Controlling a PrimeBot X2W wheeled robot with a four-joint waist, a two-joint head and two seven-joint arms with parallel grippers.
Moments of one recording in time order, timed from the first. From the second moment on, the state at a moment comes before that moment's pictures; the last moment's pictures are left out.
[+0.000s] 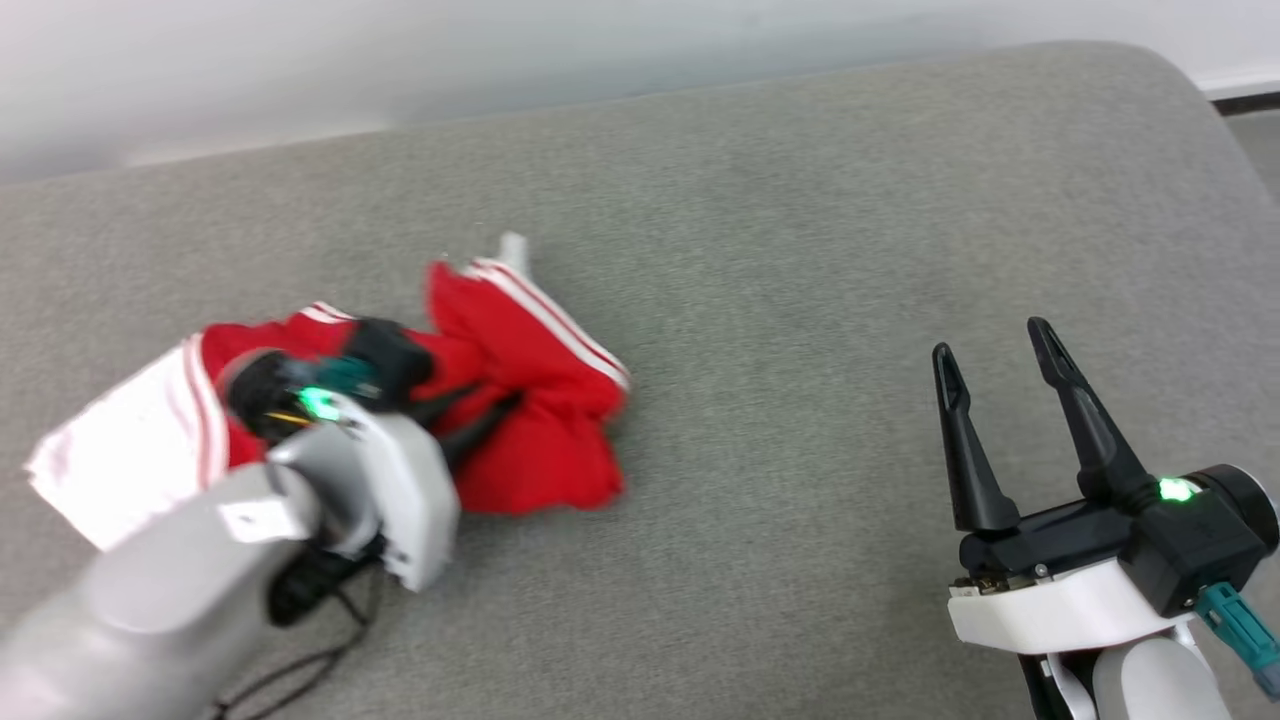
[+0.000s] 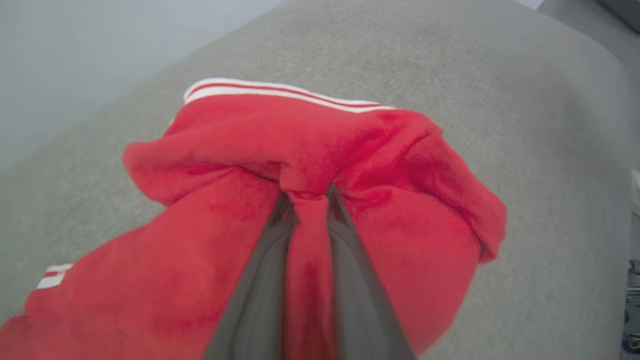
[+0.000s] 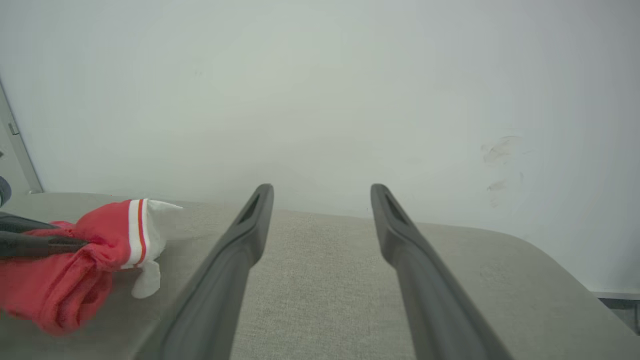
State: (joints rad) left arm -0.81 0.75 -1.13 0.24 -0.95 -0.13 -0.02; right arm -0.10 -0.05 0.10 -0.11 0.05 0.13 -0.26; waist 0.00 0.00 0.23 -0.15
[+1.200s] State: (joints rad) left arm -0.77 0.45 -1.04 0.43 -0.80 0.03 -0.26; right arm -0.06 -0.05 0.07 -0.09 0.07 0.13 -0.26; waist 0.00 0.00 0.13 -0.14
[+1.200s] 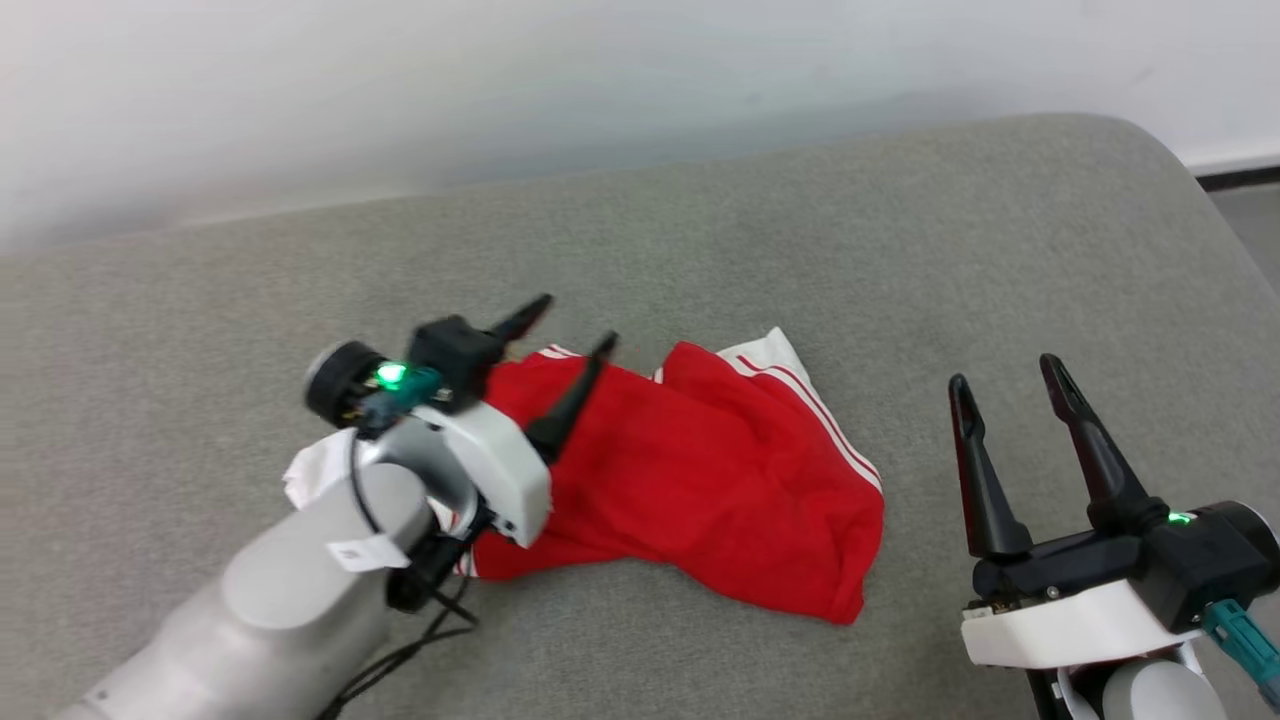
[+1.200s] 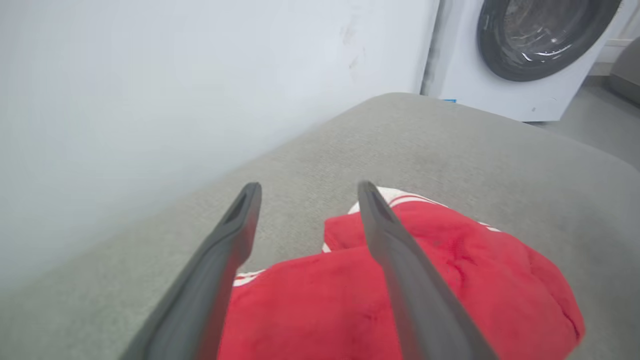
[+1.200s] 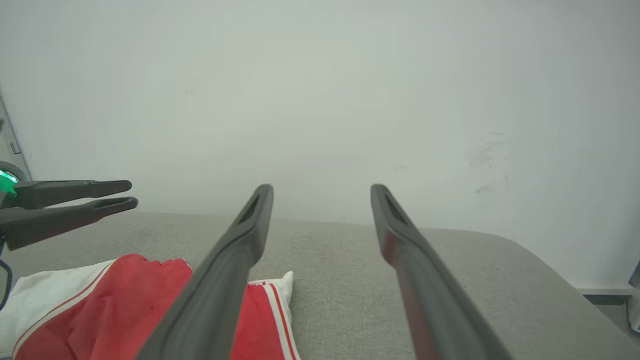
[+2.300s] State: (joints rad) left arm 0.07 0.24 -0.13 -0.11 -0.38 0.02 -0.26; right arm -0.01 -0.05 0.01 -0.11 0.04 0.13 -0.26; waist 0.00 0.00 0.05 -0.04
